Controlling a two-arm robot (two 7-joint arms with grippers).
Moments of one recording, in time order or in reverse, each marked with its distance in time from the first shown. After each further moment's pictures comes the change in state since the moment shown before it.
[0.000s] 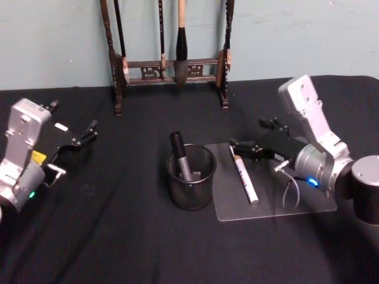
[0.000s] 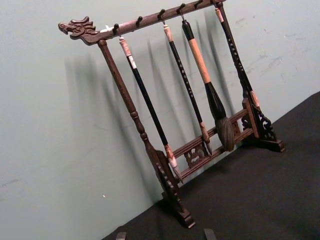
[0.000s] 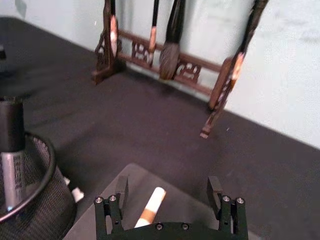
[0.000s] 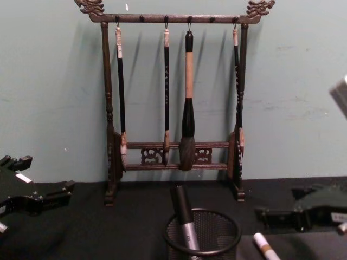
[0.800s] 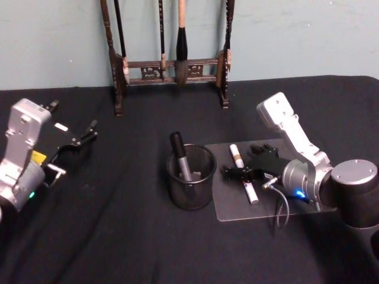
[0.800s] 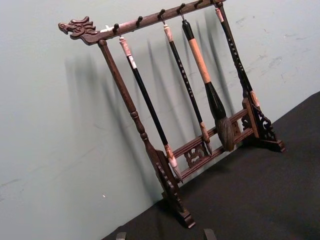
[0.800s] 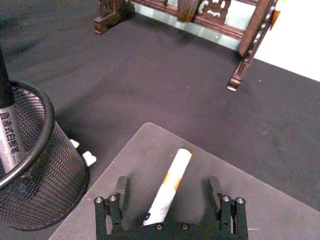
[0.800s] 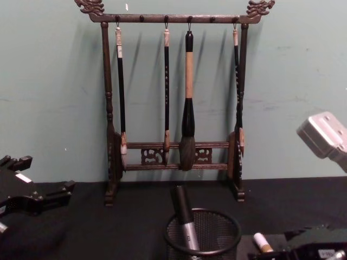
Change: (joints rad) left arm 0.000 0.000 0.000 0.000 0.000 0.000 0.000; right arm 0.021 -0.050 -0.025 0.055 -0.054 0.173 0.028
